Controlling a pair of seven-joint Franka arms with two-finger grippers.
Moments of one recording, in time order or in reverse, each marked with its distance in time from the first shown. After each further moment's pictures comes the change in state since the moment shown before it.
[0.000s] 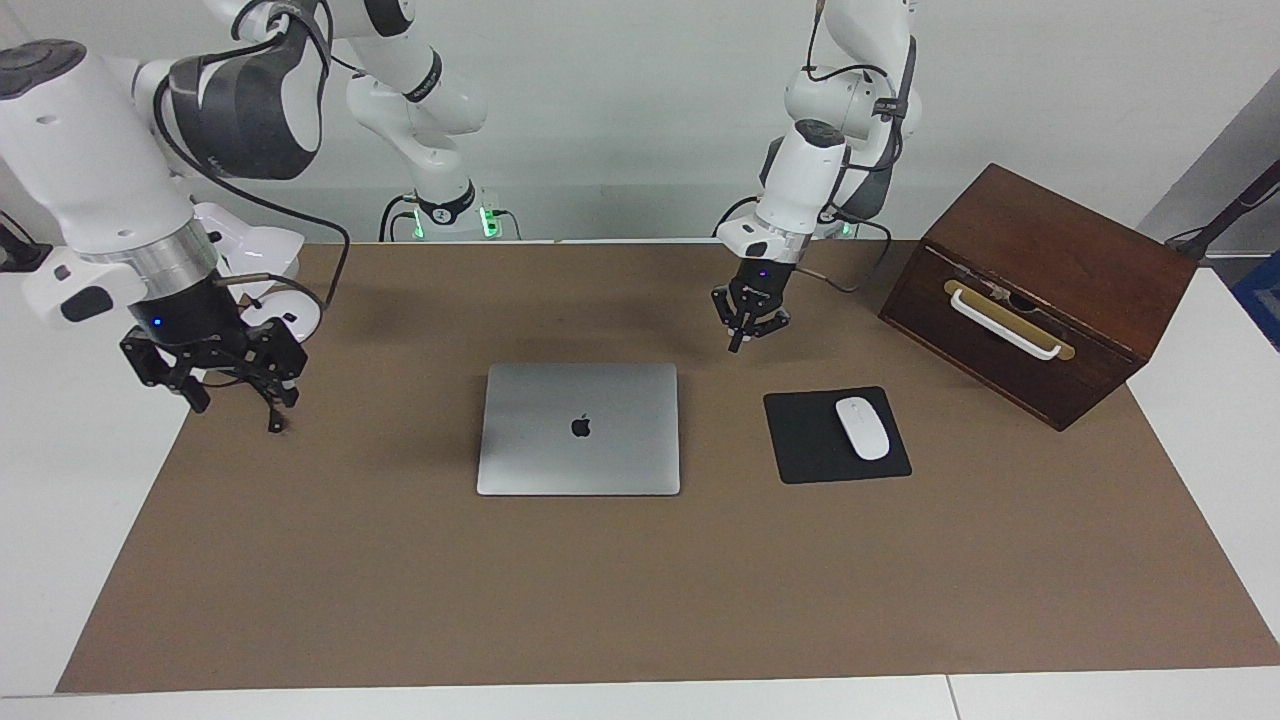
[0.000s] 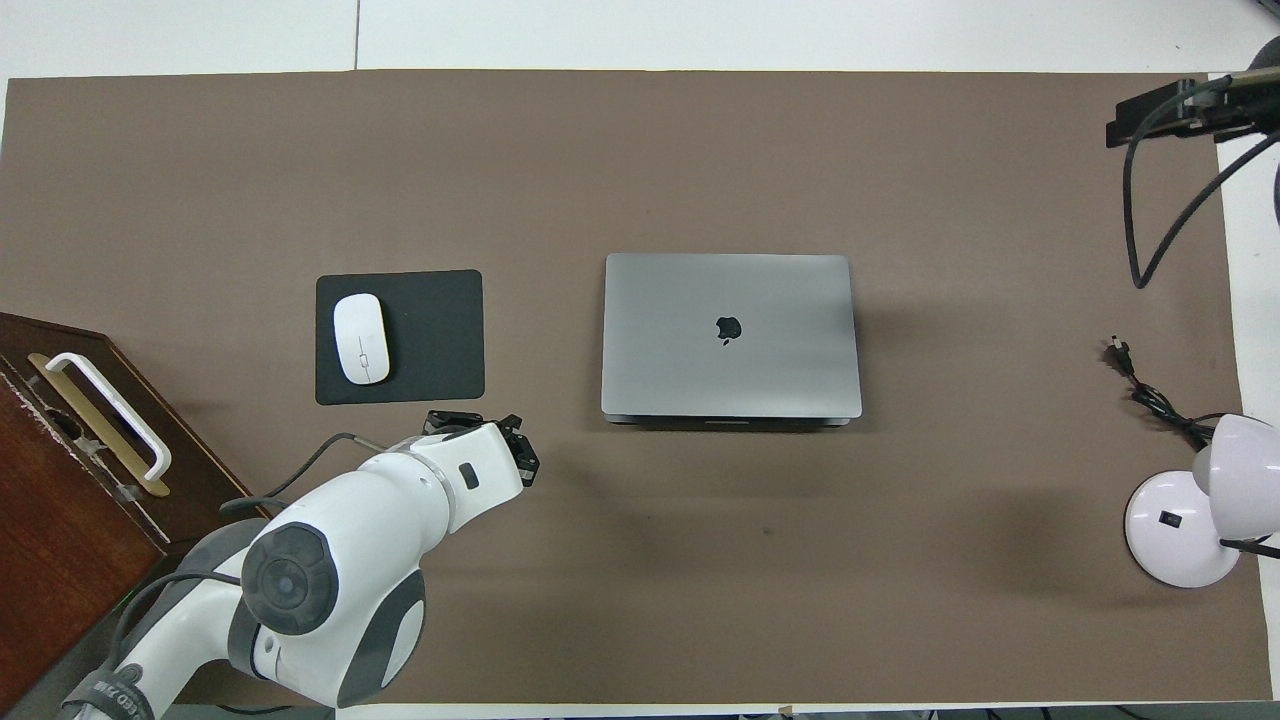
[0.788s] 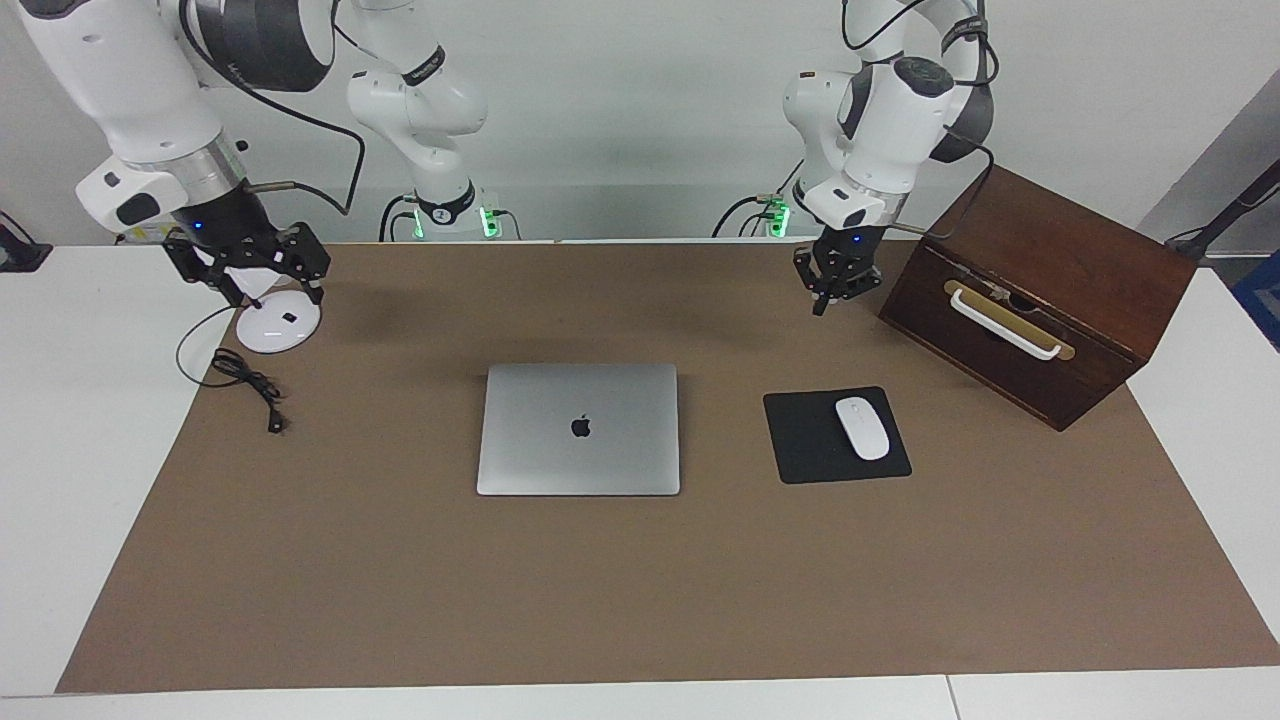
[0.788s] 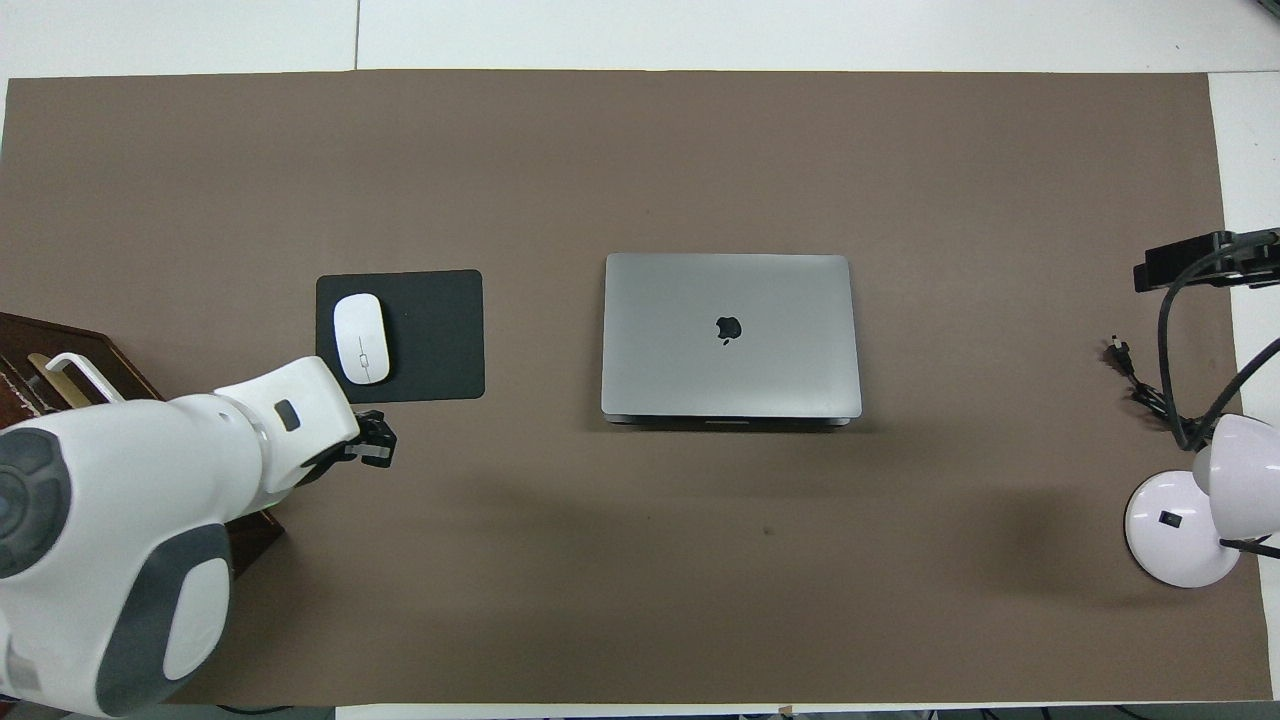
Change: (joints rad) left arm 0.257 -0.145 0.003 0.220 0.055 -0.560 0.019; right arm -0.024 -0.287 0.013 -0.327 0.000 -0.023 0.021
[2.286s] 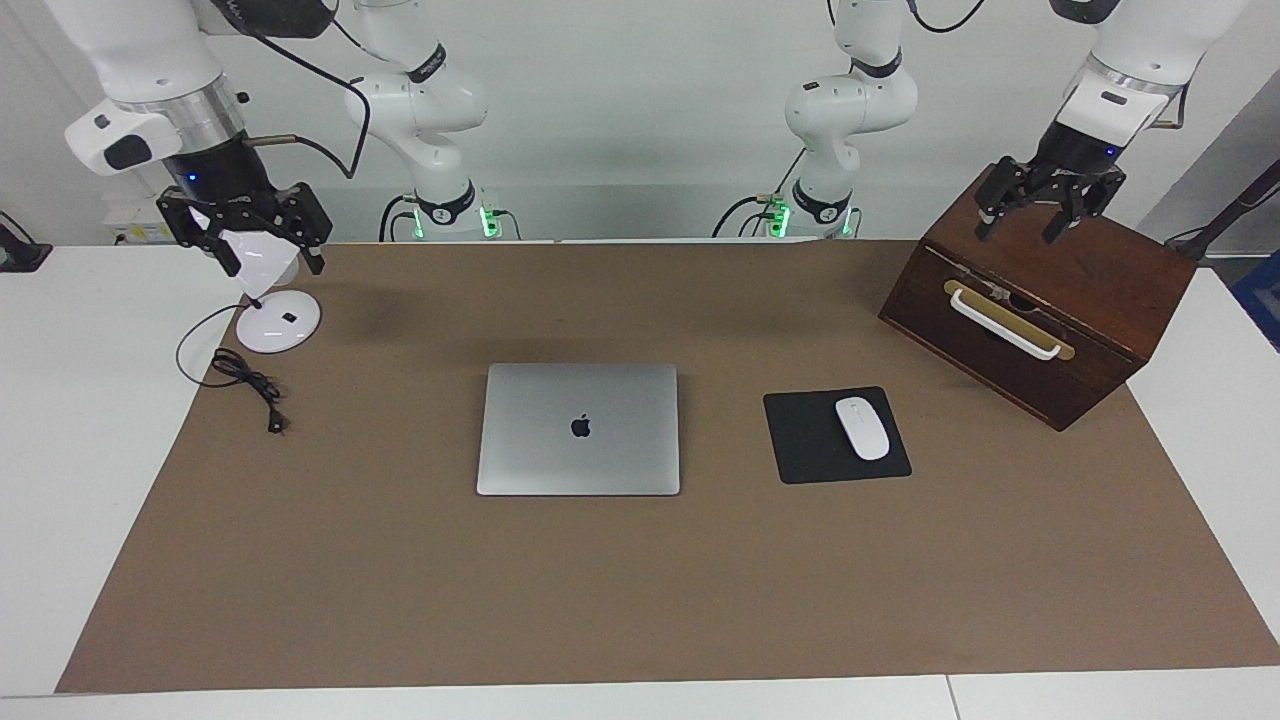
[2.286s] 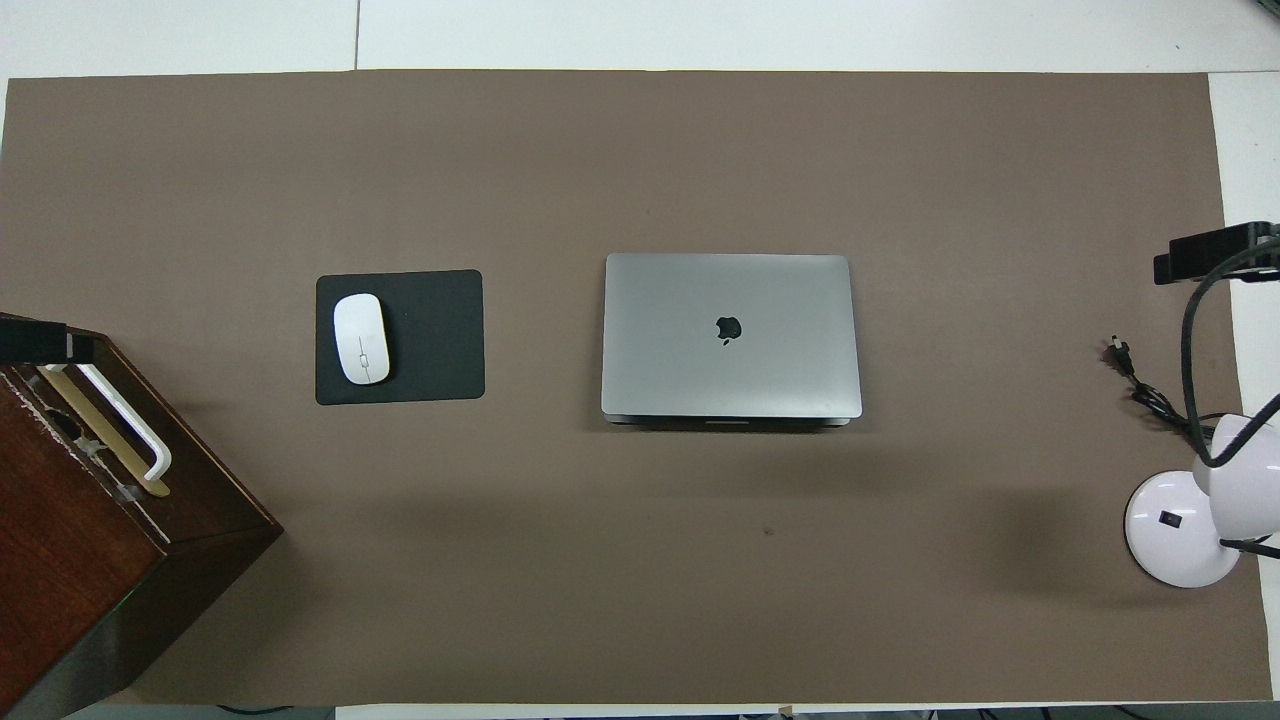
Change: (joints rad) left arm 0.362 0.167 0.000 0.612 0.016 -0.544 0.003; right arm 0.200 -0.027 -0.172 0.066 -0.002 -0.053 0.035
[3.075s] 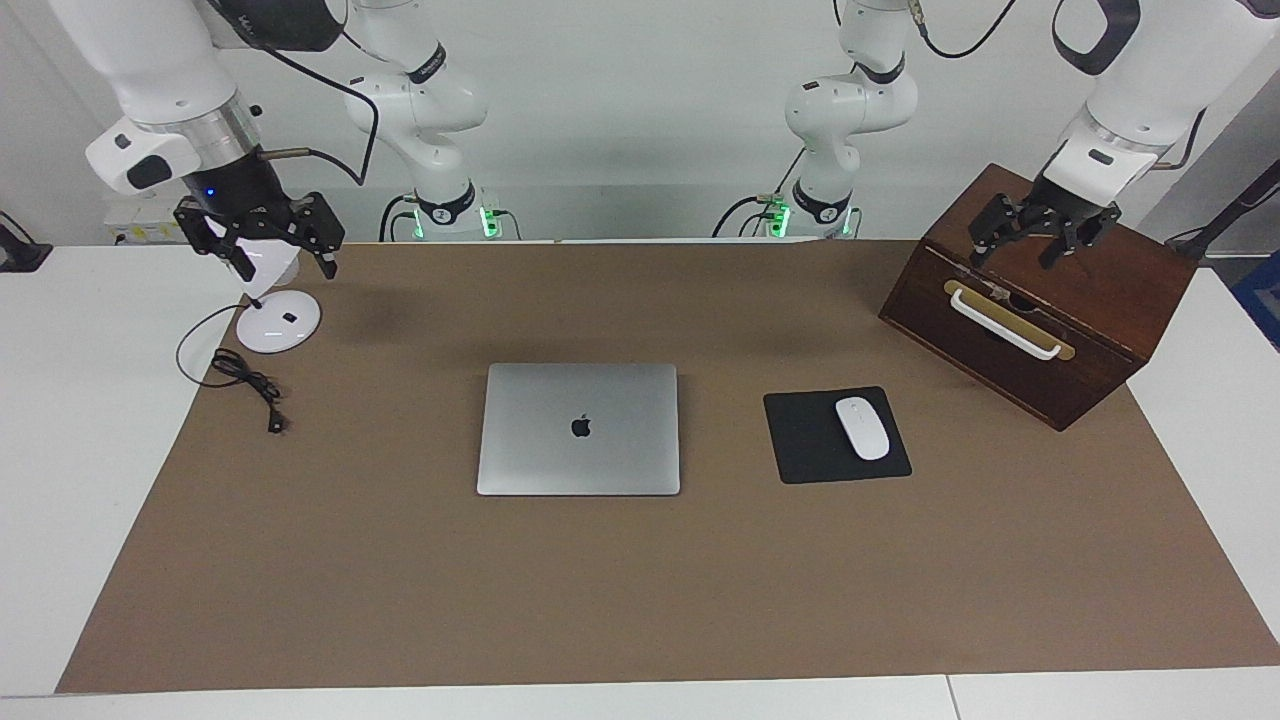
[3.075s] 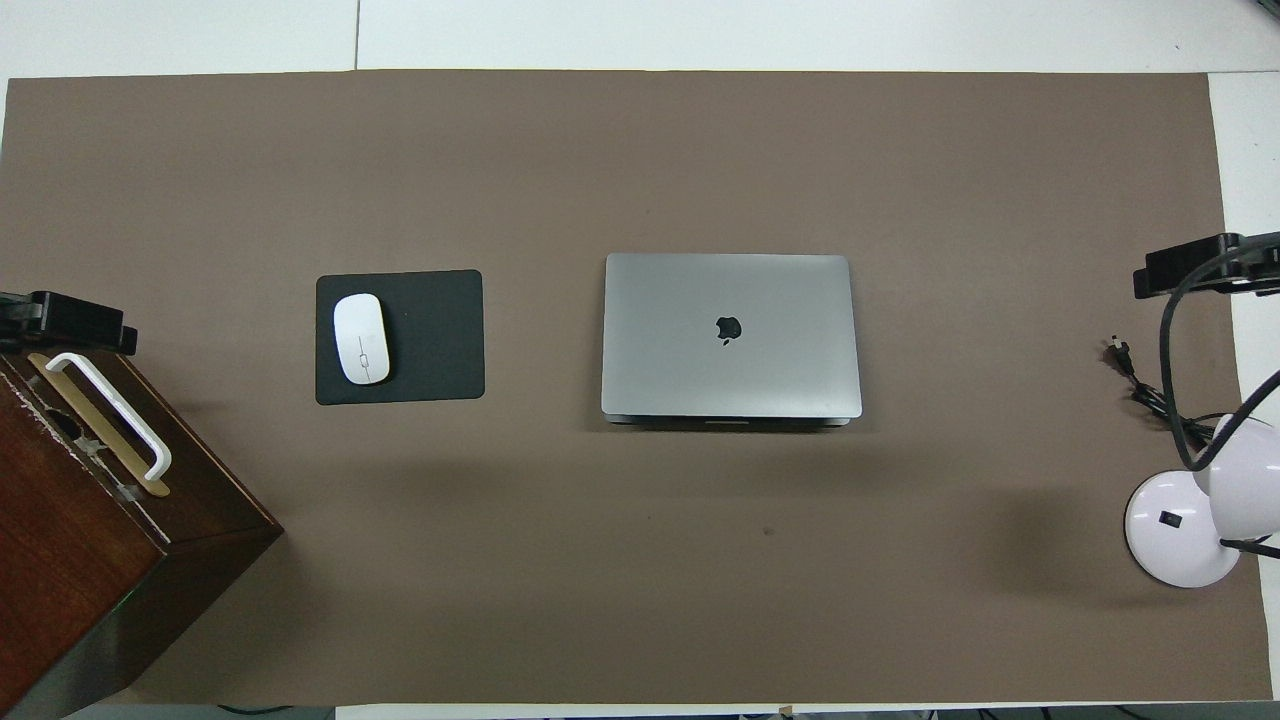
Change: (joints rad) left arm -0.045 0.111 -0.021 0.066 0.084 -0.059 -0.003; right arm 0.003 0.013 0.002 -0.005 -0.002 -0.033 0.002
